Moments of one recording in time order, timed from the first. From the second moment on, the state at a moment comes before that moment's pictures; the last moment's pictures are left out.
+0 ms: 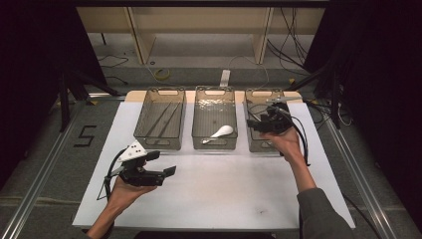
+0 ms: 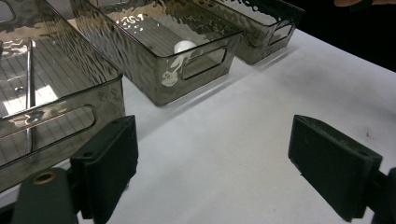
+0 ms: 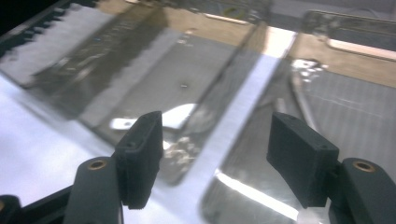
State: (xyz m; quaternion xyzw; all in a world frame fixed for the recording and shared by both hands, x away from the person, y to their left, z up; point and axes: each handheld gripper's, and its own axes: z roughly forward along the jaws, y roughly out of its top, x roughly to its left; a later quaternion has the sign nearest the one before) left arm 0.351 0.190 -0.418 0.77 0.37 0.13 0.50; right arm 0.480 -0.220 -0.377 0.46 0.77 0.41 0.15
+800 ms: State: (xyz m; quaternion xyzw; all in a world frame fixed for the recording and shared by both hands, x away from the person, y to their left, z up) left arm 0.352 0.192 -0.418 0.76 0.37 0.11 0.52; right arm 0.395 -0.208 -0.380 0.39 0.75 0.52 0.14
